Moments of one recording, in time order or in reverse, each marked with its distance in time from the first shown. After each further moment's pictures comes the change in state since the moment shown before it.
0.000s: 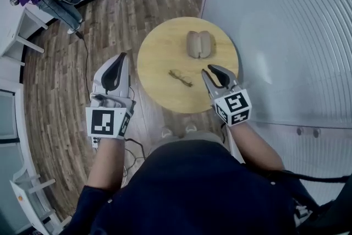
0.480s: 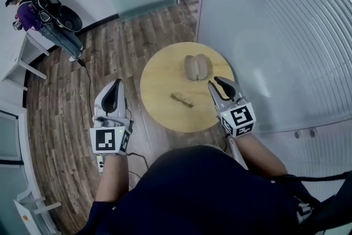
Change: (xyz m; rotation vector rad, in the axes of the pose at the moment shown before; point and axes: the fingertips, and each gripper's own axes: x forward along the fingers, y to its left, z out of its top) left arm -0.016 0.026 0.006 0.012 -0.017 0.054; right arm -0.029 -0.026 0.047 -0.068 -0.124 -0.107
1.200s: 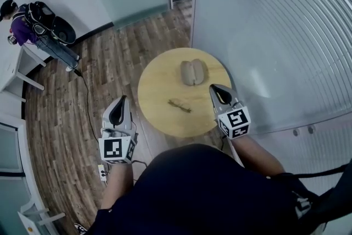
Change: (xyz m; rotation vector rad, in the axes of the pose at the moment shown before) left arm 0.000 -0.010 -0.046 -0.037 0.081 -0.051; right arm 0.003 -0.012 -0.024 0.037 0.027 -0.083
